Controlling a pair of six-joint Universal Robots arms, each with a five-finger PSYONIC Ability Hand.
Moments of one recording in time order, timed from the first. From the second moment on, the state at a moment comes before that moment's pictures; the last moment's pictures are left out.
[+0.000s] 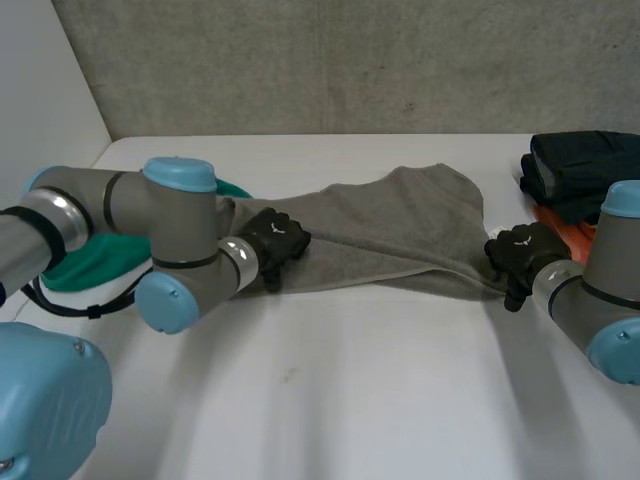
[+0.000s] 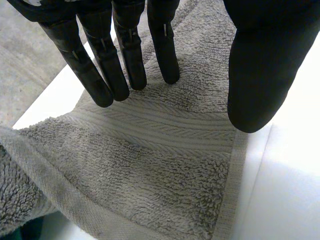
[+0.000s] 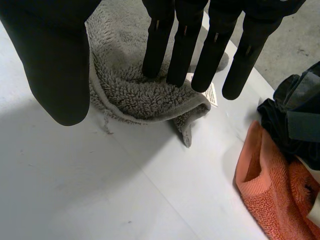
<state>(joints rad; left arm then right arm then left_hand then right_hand) 4.21 -2.56 -0.78 2.88 -1.38 3.75 1.77 -0.98 1.47 -0.05 1.48 2.52 0.59 0.59 0.59 0.59 0.42 0.64 0.64 0.62 0.62 0.41</state>
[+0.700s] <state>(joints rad) 4.19 -2.26 -0.97 3.00 -1.44 3.75 1.77 -1.03 1.46 0.02 1.46 2.57 1.15 1.19 1.18 1.19 1.00 0.56 0.56 0.55 0.55 0.36</state>
